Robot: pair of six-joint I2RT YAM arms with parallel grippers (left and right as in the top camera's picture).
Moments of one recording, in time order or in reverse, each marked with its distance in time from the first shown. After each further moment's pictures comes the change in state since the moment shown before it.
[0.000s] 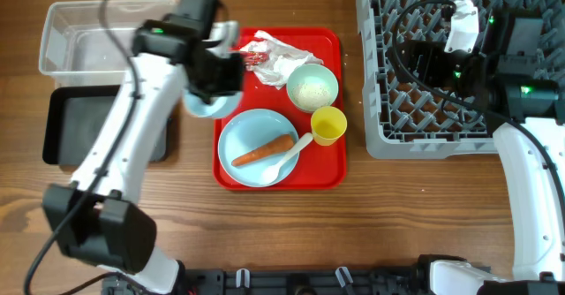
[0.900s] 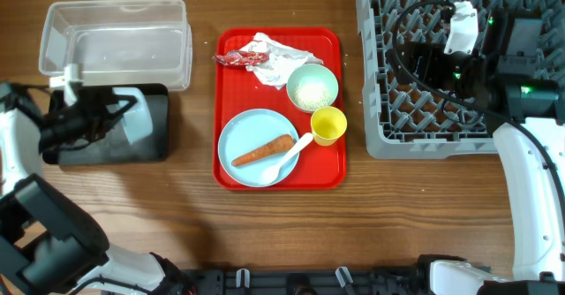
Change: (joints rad) left arm 0.874 0.000 -0.403 0.129 0.870 0.423; right arm 0.000 0.000 0.000 -0.017 0.000 0.000
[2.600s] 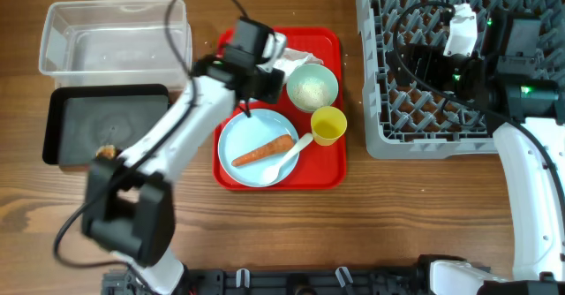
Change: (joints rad) left arm -1.097 0.084 0.141 0.443 -1.118 -0.251; right arm 0.000 0.000 0.000 -0.026 0.000 0.011
